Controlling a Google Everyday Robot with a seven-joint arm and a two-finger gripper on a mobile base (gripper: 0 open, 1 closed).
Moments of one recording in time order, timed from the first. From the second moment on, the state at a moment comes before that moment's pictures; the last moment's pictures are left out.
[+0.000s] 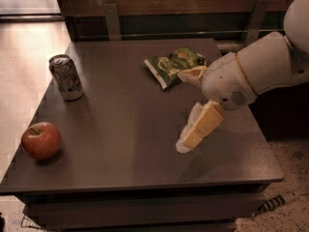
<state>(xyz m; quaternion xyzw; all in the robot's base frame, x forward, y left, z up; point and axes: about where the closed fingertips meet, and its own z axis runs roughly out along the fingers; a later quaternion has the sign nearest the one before) 0.443 -0.054 0.907 -0.62 0.67 0.25 0.32</state>
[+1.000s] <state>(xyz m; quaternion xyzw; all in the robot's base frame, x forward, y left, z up) 0.455 -0.015 0.899 -0.60 0.66 0.27 0.36</state>
